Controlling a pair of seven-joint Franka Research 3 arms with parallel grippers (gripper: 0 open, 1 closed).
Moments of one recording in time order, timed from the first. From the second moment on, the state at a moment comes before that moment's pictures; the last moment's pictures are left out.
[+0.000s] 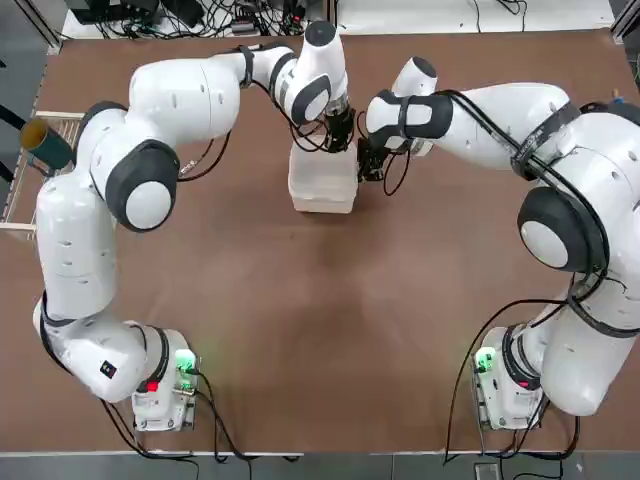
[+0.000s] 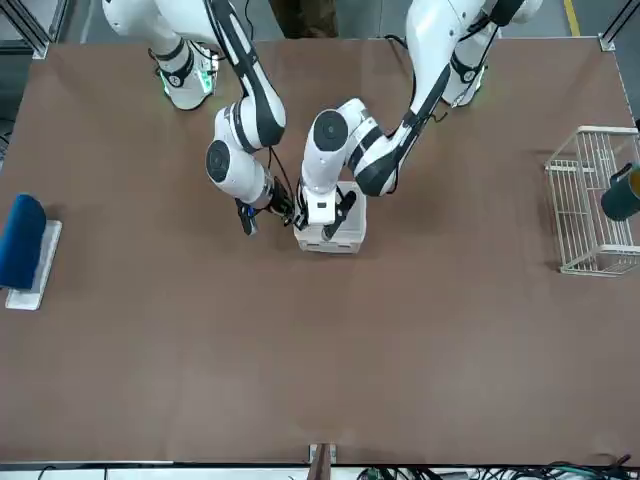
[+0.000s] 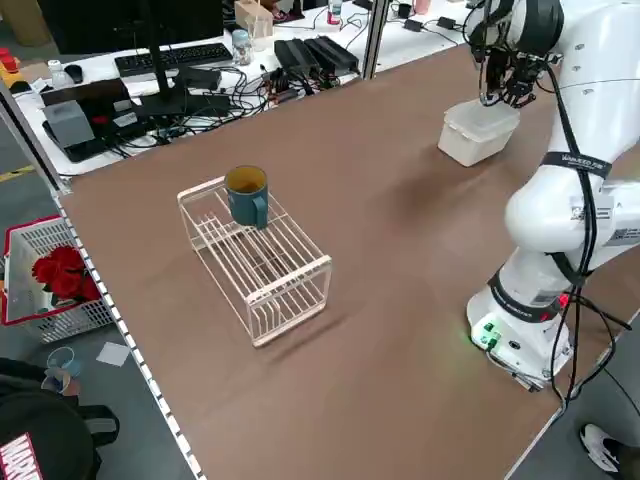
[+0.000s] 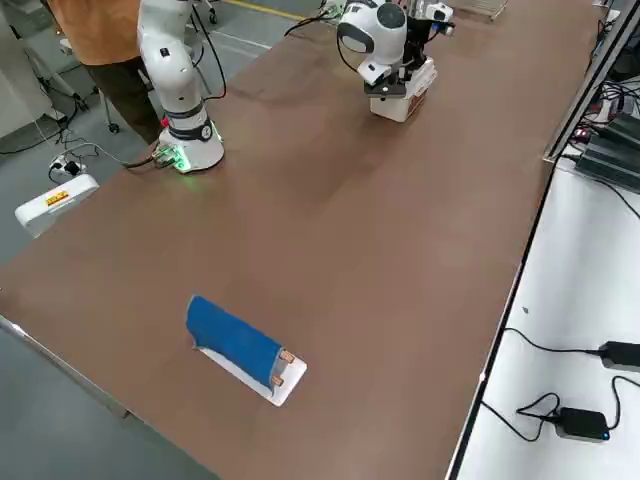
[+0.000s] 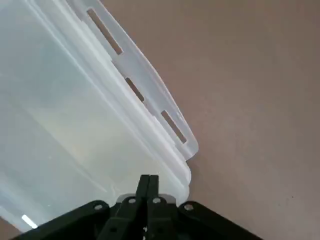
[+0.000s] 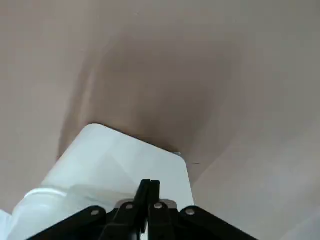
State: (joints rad) left arm -0.57 0.65 -0.35 -1.53 0.10 2.30 -1.79; right arm 0.95 0.39 -0.29 -2.07 0.84 2.41 1.18
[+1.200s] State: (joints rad) left arm -0.45 0.50 -0.34 -1.49 0.12 2.08 -1.75; right arm 0.93 0.30 -0.50 -1.77 0.50 1.98 1.10
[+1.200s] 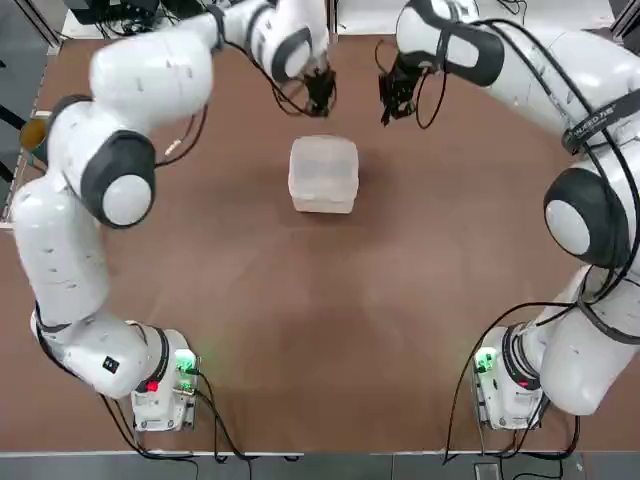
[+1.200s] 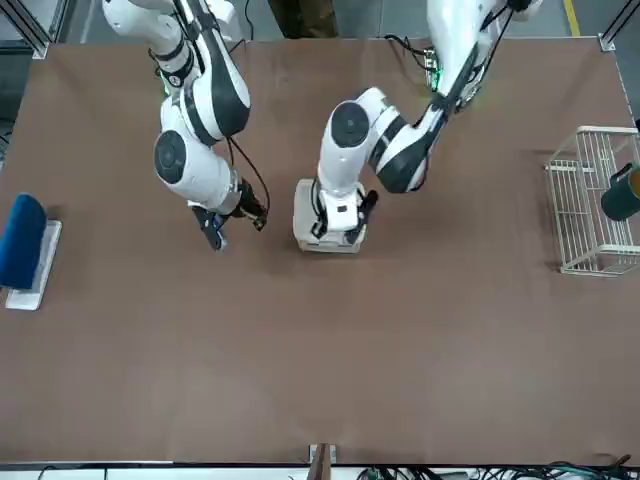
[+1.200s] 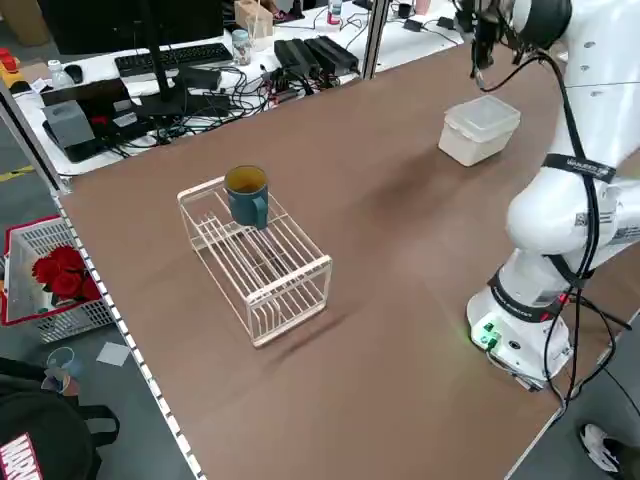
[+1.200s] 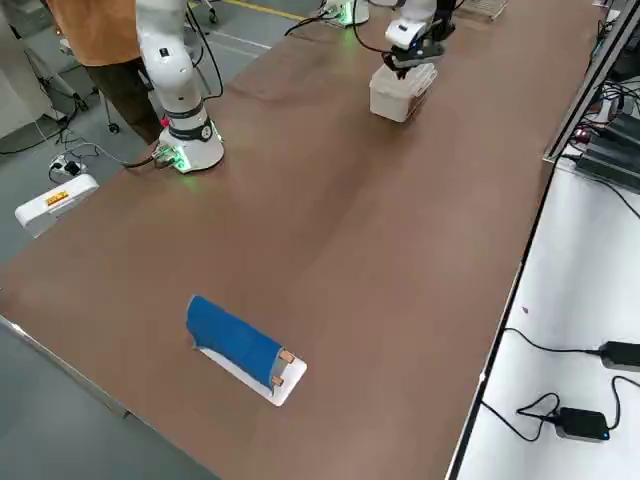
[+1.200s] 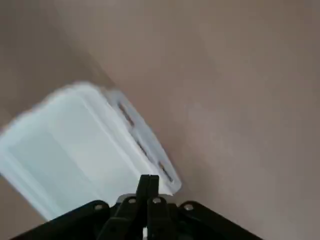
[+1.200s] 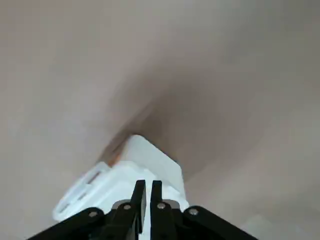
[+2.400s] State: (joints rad) left arm -0.38 0.45 -0.40 -1.75 0.12 2.11 -1.74; right arm 0.68 0.87 -0.20 -1.13 0.59 1.92 0.59
